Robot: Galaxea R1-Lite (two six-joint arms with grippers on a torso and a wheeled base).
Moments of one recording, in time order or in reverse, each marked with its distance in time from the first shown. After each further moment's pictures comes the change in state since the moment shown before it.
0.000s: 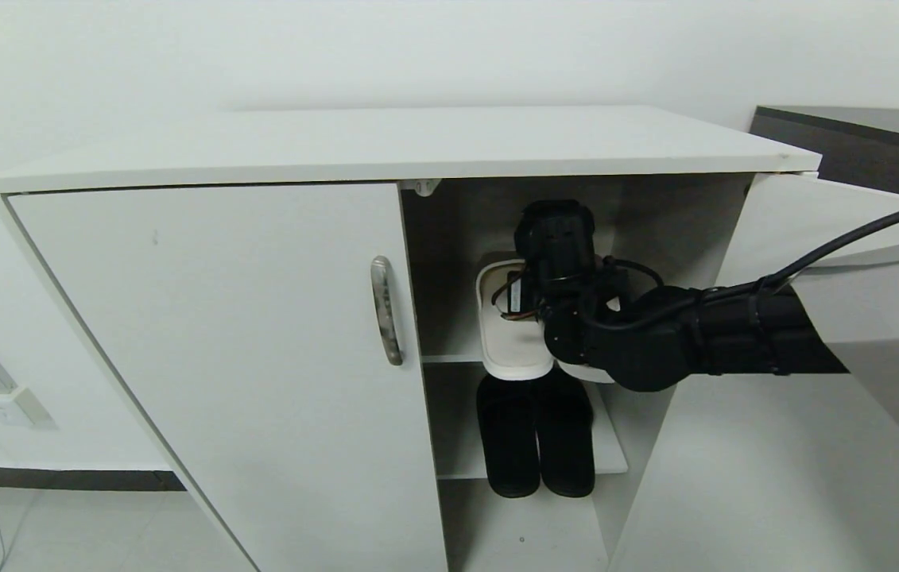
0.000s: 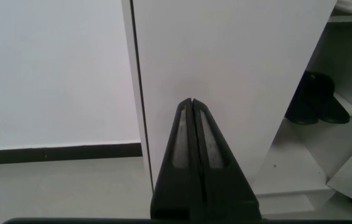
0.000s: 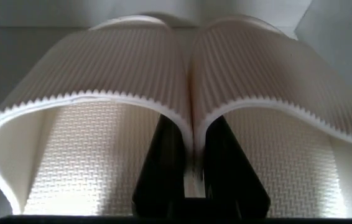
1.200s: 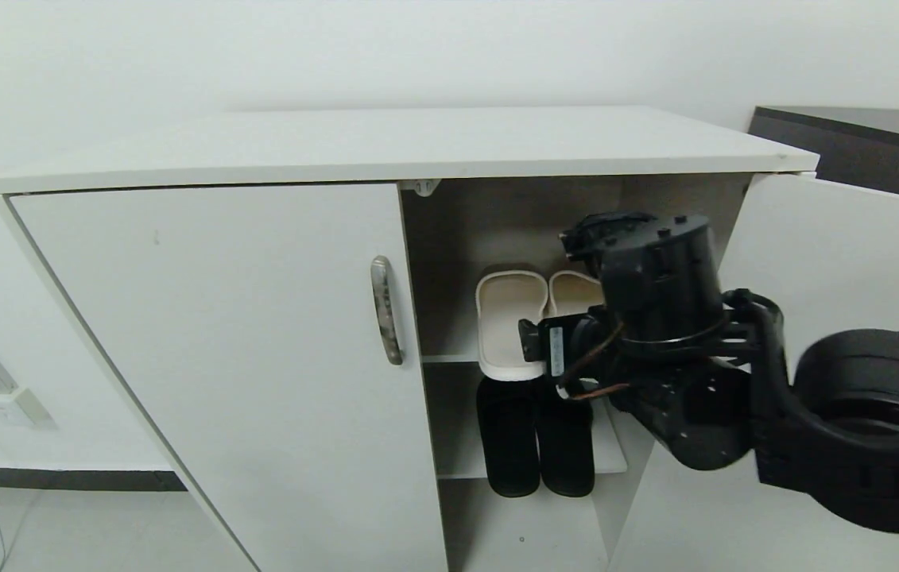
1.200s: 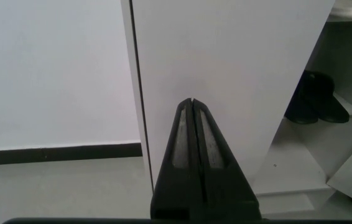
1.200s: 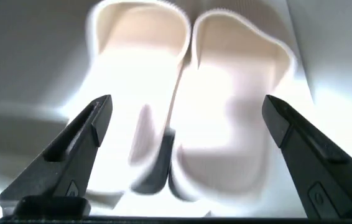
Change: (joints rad) left arm -0.001 0.000 0.000 0.000 -0.001 0.003; right arm 0.178 -0.412 0.501 -0.005 0.025 0.014
